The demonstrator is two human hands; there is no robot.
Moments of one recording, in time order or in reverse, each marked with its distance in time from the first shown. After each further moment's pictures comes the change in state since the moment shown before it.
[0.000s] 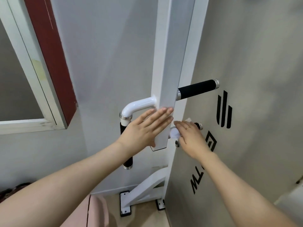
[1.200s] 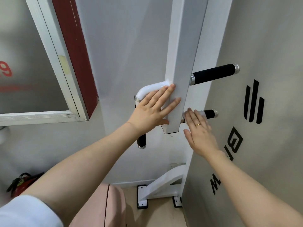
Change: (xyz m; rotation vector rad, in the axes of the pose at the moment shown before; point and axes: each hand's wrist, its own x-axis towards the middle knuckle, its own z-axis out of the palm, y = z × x) left_hand 0.005 -0.022 0.042 -0.069 0.248 -0.127; right_hand 0.013 -0.006 0.051 -0.067 0.199 -0.079
